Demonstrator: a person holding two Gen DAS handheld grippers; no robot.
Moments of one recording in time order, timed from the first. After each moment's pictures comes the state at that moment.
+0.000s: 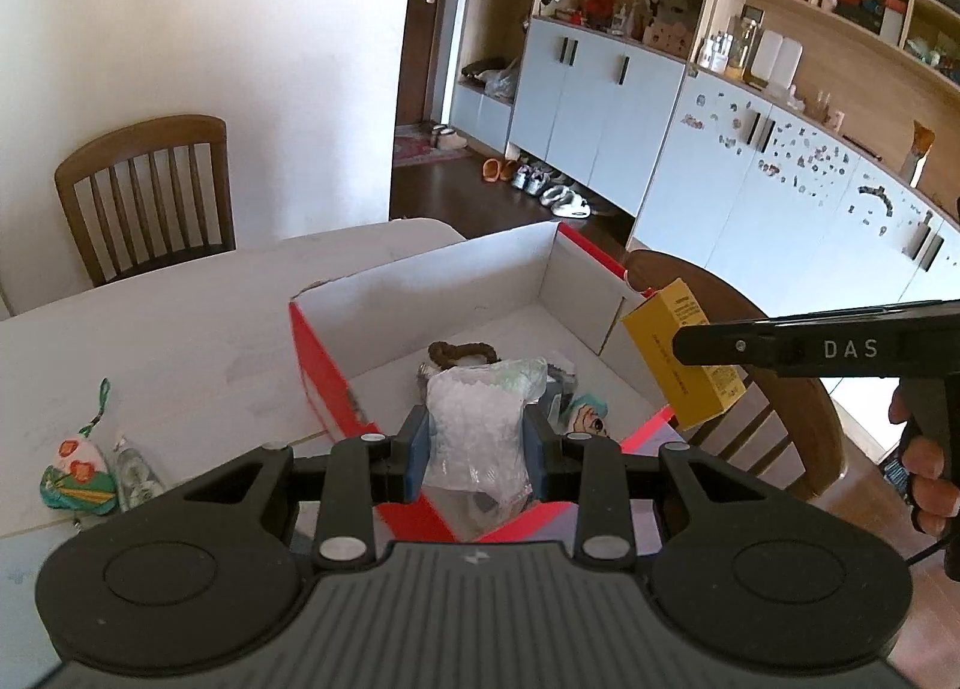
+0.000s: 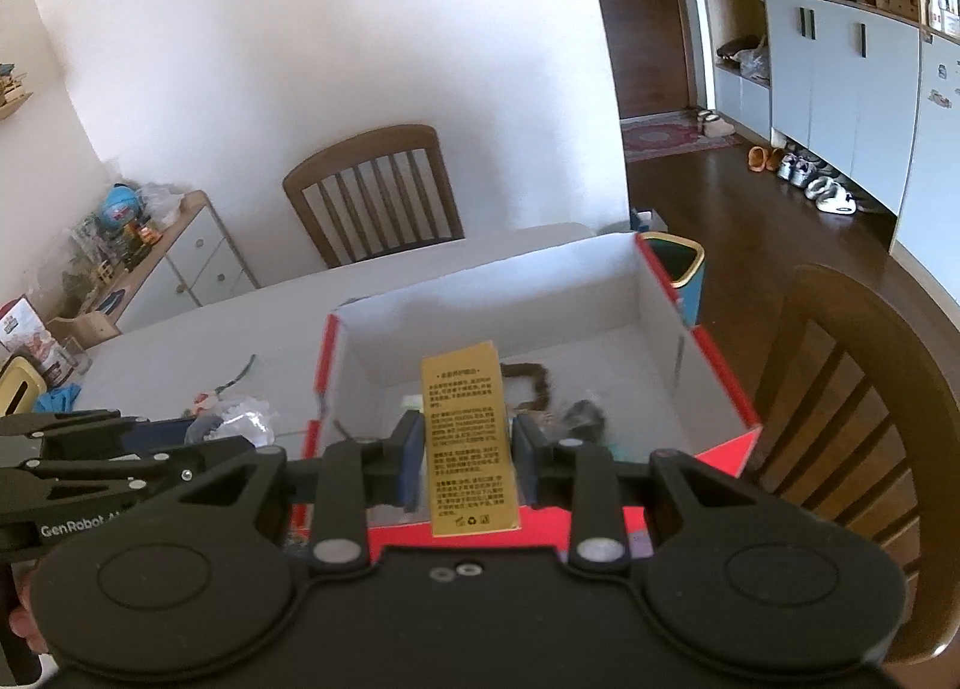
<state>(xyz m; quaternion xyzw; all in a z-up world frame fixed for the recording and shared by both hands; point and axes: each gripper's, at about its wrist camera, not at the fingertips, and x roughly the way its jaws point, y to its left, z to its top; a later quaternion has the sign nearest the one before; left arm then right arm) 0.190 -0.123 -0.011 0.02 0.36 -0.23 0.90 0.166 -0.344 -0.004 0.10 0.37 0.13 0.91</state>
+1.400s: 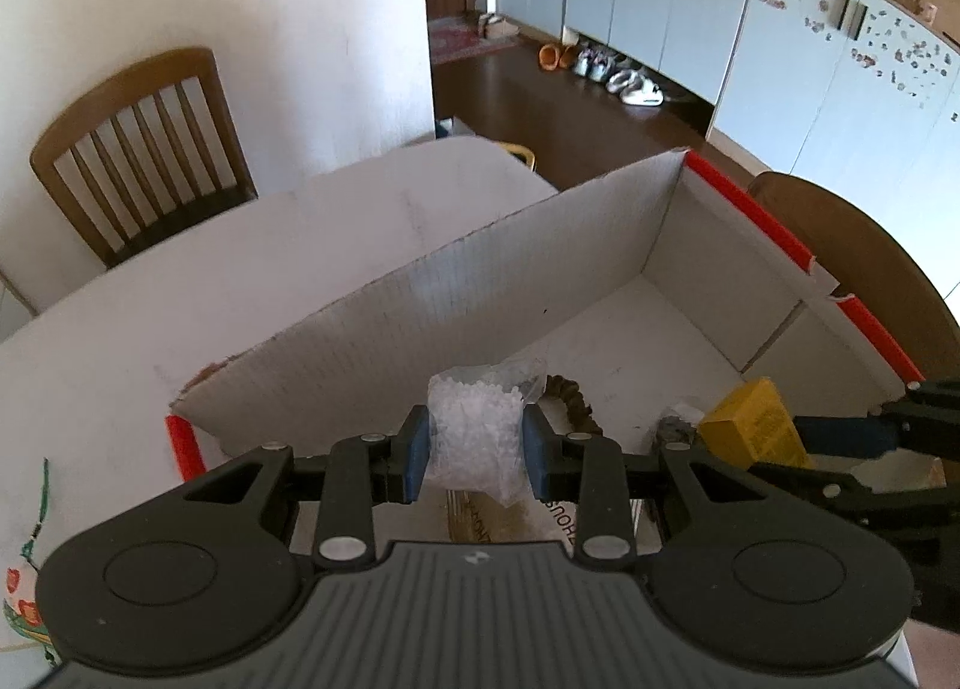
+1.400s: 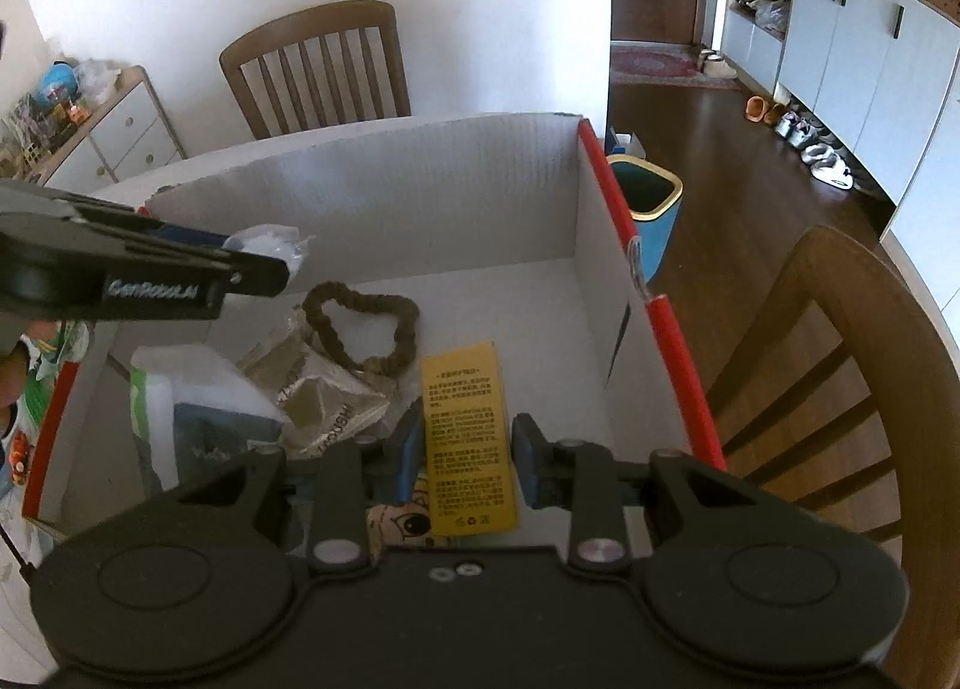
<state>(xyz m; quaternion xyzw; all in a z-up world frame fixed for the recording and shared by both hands) 0.344 -0.208 -0.088 0.10 0.46 -0.16 0.87 0.267 -0.360 -0.100 0.01 0.47 0.12 0.88</state>
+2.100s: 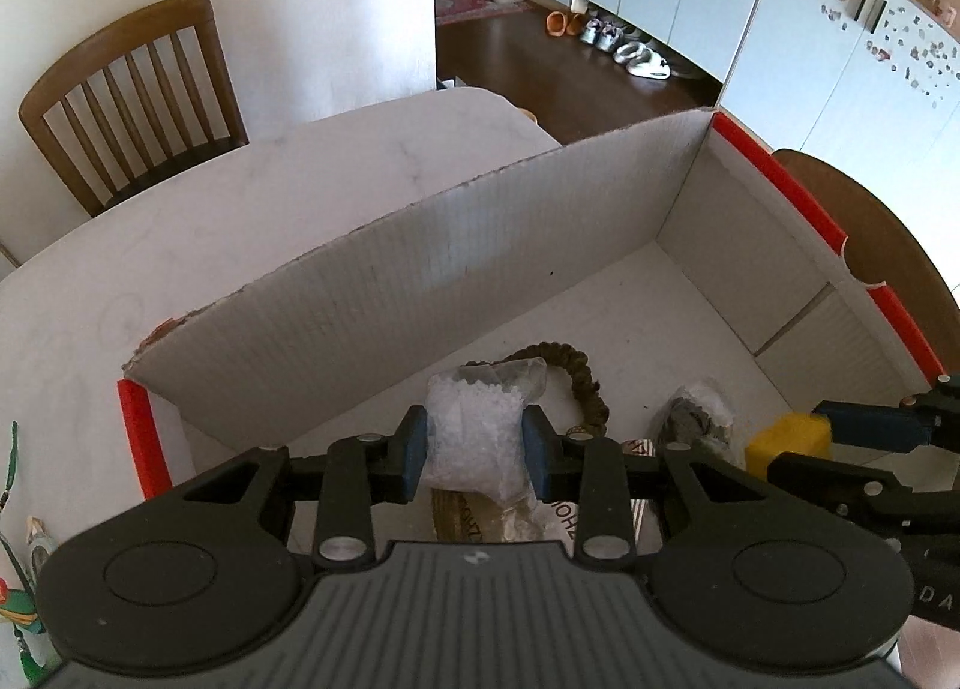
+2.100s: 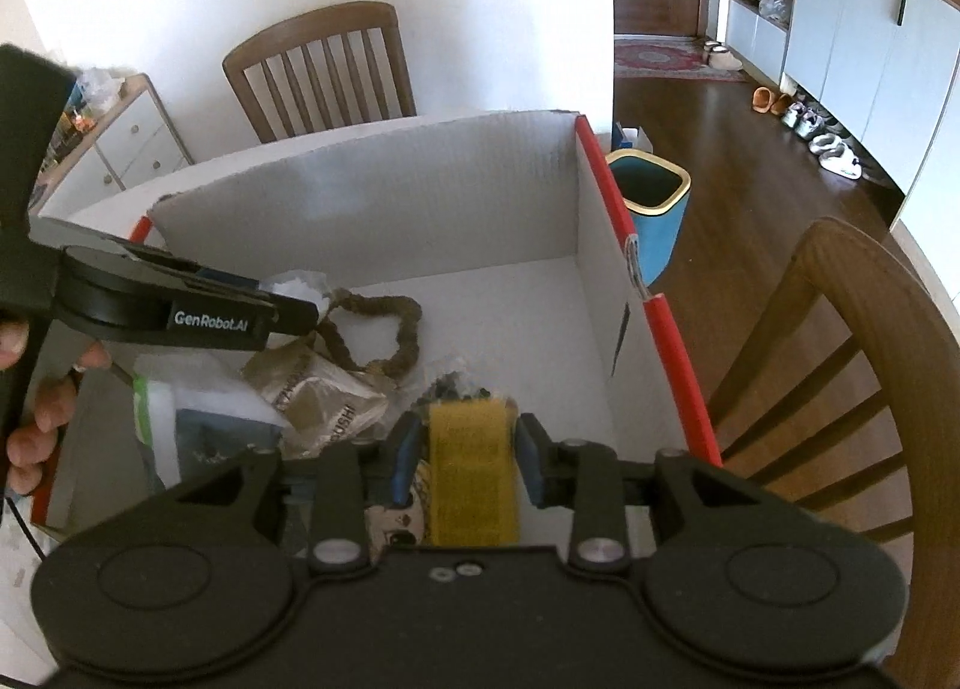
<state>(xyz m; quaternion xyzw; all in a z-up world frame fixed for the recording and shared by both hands) 0.357 -0.205 -0.106 0.08 0.50 -0.16 0.85 0.270 -0.370 -0.096 0.03 0.46 0.13 0.87</state>
